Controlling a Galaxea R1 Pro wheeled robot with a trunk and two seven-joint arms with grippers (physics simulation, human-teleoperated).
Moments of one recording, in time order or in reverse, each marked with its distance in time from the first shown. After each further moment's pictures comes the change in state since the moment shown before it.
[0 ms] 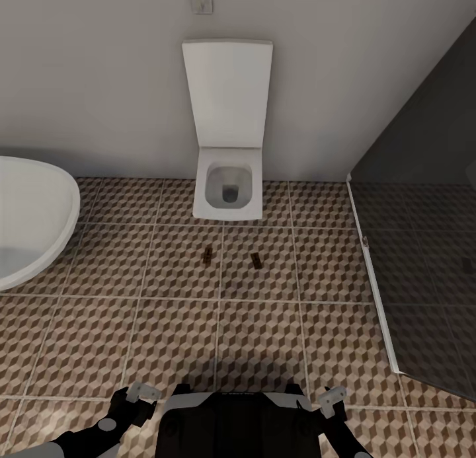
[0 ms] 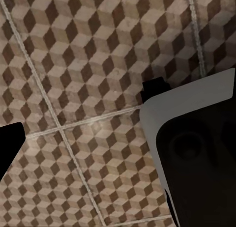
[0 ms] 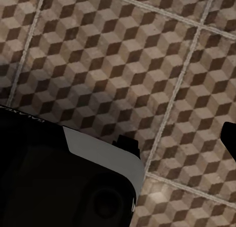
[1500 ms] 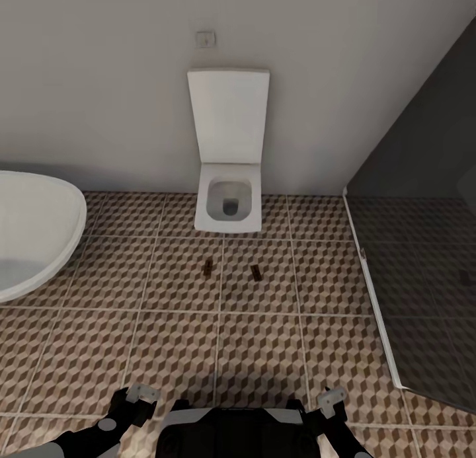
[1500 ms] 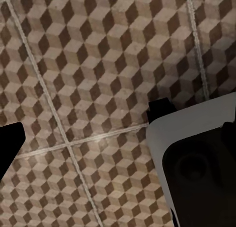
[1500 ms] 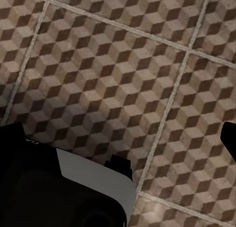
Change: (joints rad) left arm 0.000 0.000 0.000 0.000 0.000 0.000 0.000; right arm 0.000 -0.001 0.000 0.000 0.000 0.000 0.000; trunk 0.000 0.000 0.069
